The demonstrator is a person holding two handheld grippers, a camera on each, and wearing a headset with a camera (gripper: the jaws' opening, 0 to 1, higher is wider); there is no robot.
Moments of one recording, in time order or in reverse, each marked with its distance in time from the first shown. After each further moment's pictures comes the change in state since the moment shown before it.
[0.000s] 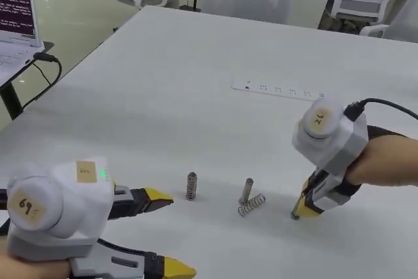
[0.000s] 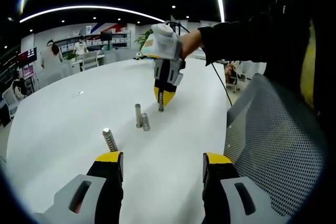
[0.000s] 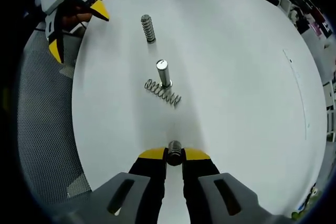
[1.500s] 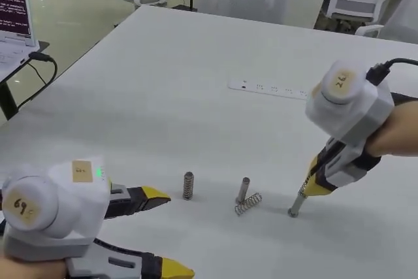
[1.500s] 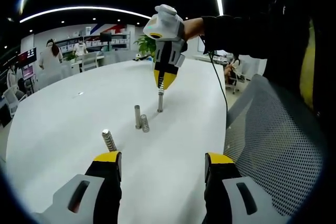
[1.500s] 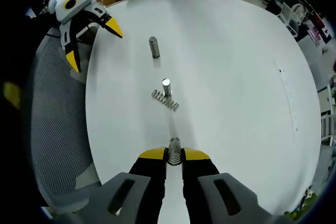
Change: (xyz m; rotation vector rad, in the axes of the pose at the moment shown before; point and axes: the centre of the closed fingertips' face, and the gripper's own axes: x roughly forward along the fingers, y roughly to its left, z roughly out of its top) left arm 0.002 -0.003 0.003 0.001 -0.010 -0.005; right arm -0.052 0.004 0.009 -0.027 -0.027 -0.009
